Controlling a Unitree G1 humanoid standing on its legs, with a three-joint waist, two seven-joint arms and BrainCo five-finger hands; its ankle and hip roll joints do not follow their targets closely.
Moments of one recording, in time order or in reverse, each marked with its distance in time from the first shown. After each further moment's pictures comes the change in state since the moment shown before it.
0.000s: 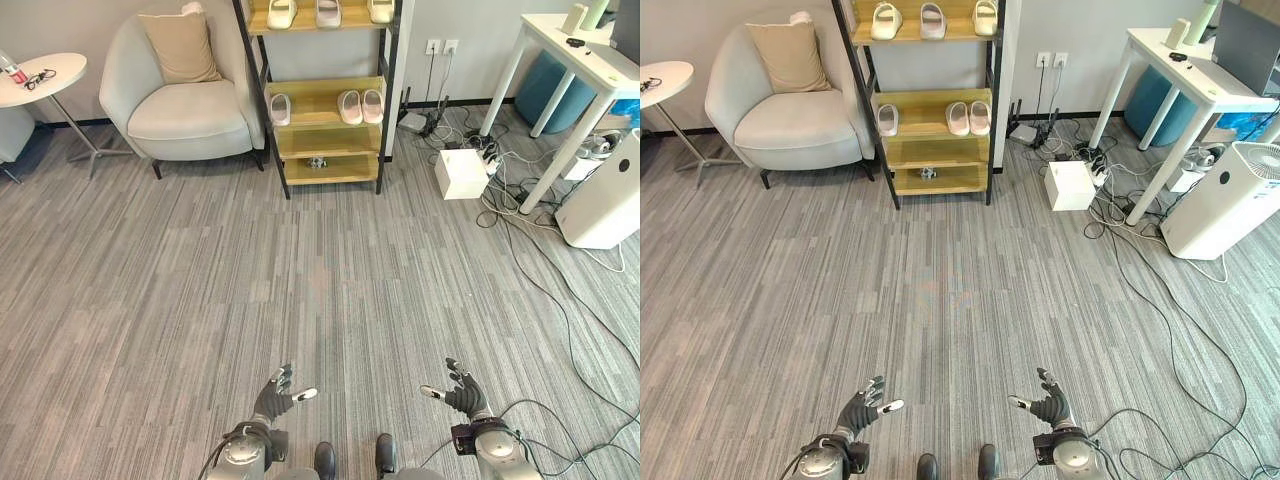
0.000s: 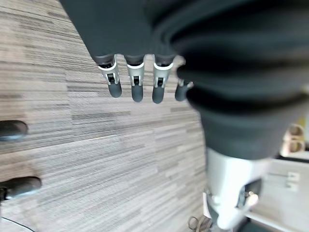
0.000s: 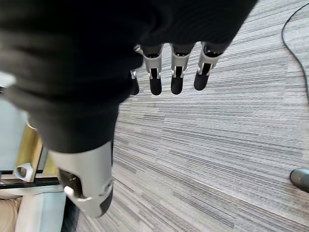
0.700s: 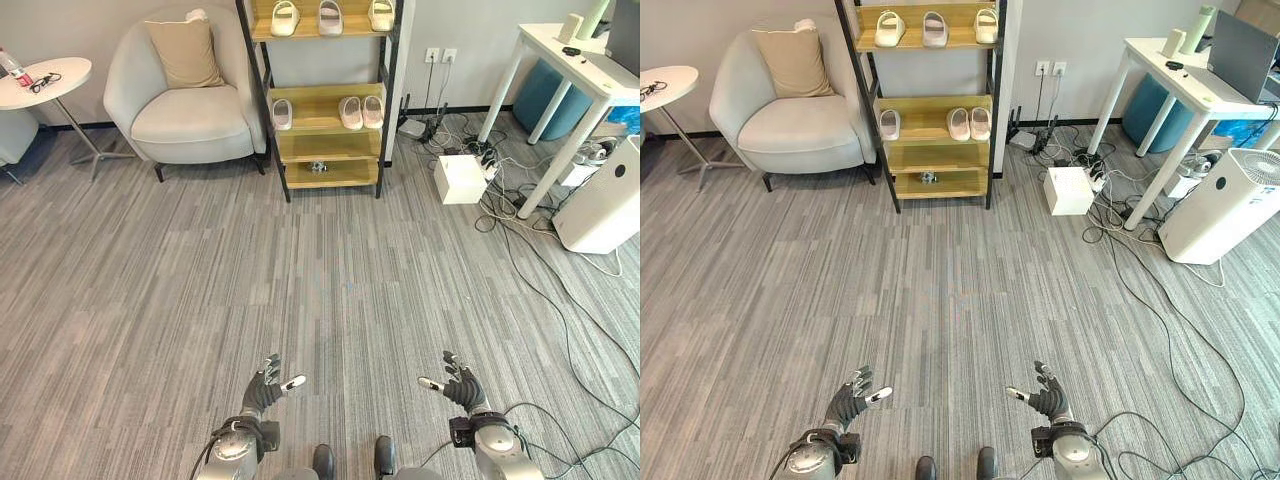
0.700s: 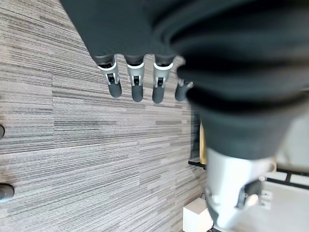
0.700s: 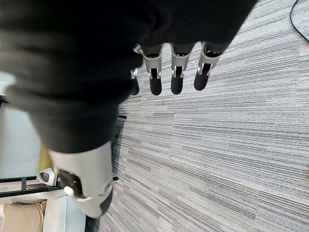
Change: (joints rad) left arm 0.043 0.008 0.073 -0.040 -0.031 -0.001 0.018; right arm 0.006 0.013 -0.001 -0.041 0.081 -0.001 0.023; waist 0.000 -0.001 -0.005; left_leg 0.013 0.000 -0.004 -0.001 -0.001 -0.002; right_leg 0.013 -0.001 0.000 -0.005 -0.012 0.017
